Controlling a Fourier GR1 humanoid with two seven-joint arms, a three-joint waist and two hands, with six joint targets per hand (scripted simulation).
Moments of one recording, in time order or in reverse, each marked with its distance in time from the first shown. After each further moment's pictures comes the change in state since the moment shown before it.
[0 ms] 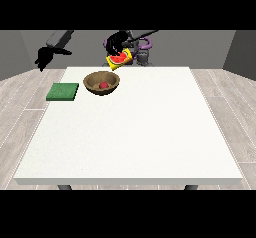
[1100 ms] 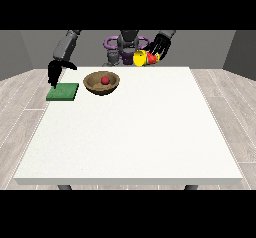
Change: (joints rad) left arm 0.266 0.062 0.558 -0.283 0.565 0.252 -0.230; right arm 0.058 0.003 -0.047 0.014 -0.064 0.009 0.020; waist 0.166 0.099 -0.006
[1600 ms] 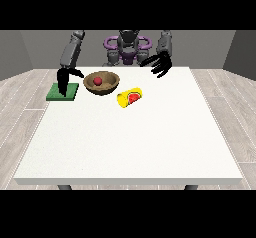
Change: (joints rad) left arm 0.079 -0.059 0.224 0.020 0.491 0.002 -0.262; right arm -0.053 0.097 0.051 -0.080 0.001 -0.022 0.028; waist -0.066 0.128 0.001
